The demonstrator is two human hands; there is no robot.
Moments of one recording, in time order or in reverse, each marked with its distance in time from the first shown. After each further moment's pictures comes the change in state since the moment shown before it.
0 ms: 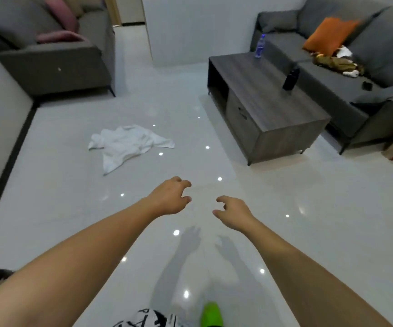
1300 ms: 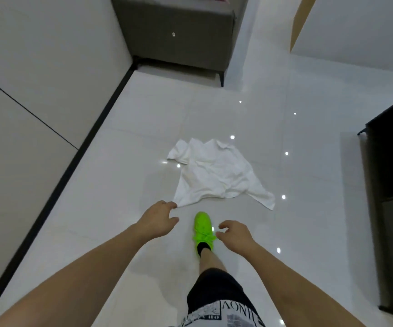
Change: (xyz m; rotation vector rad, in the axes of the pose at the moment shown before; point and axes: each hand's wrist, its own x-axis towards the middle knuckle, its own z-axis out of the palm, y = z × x) left_hand 0.371 -0.655 -0.236 -0.432 -0.027 -0.658; right_hand 0.678 -0.512 0.160 -0.231 -0.507 -0.117
